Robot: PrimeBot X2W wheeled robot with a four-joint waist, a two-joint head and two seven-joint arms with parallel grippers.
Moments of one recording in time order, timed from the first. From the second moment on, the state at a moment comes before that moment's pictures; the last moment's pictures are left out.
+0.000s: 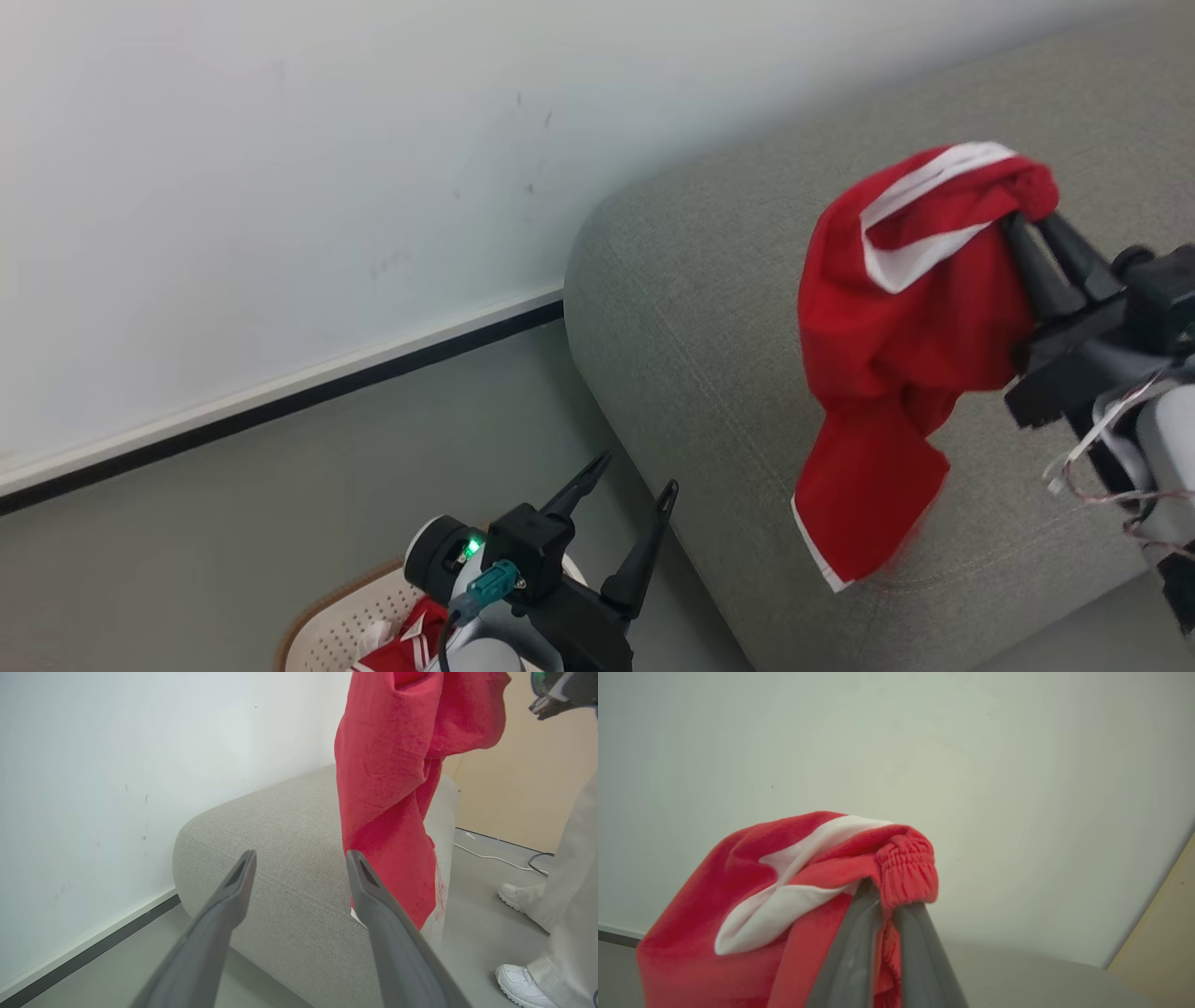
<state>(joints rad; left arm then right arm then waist) -0.37 0.05 -0.72 0.46 -0.48 -0.01 -0.25 -0.58 -0.44 0.35 0.29 0.22 0.11 -0.18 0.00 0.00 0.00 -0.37</state>
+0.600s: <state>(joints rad) -0.47 0.10 -0.73 0.35 -0.40 0.01 -0.22 -1.08 -0.54 0.22 0.50 0.26 0.11 -0.10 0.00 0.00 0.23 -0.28</state>
